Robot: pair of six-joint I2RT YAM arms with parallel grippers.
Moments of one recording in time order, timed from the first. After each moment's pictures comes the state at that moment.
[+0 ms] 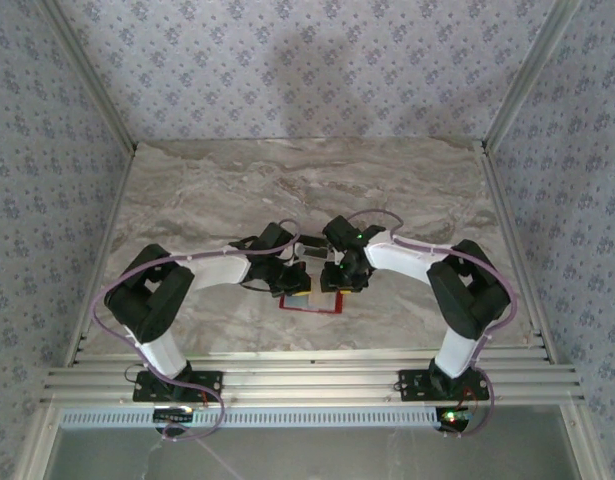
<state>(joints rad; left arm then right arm) -0.72 1.72 0.88 -0.23 0.53 -0.81 0.70 1.74 1.06 -0.69 -0.21 0.59</state>
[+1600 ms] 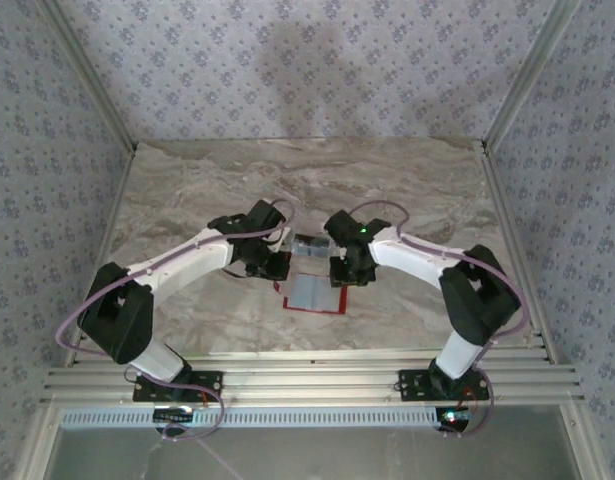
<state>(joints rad) -0.68 1.54 1.15 -0.83 0.24 -0.33 0.66 1.62 1.10 -0.82 -0.10 0.57</state>
